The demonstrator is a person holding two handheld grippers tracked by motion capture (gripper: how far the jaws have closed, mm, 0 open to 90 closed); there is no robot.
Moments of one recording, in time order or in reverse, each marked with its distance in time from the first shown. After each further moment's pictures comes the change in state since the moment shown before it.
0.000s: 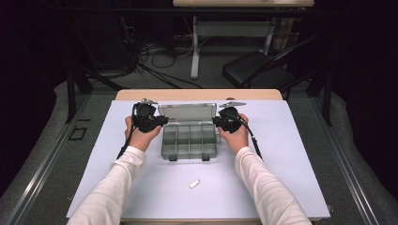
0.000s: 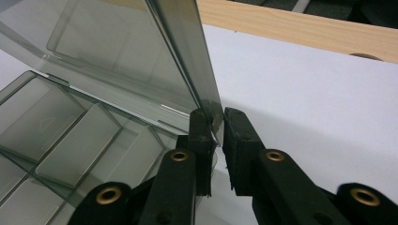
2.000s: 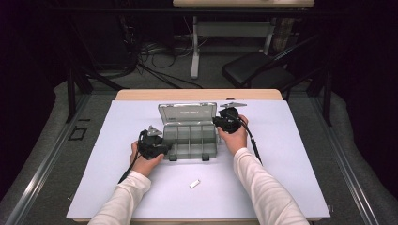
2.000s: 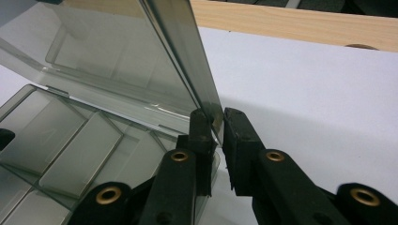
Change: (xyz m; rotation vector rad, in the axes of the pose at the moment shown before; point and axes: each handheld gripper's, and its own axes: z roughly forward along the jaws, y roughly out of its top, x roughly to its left) left arm 0.005 -0.091 0.052 0.024 -0.002 0.136; right arm 0.003 -0.002 0.000 -0.015 -0.027 0.062
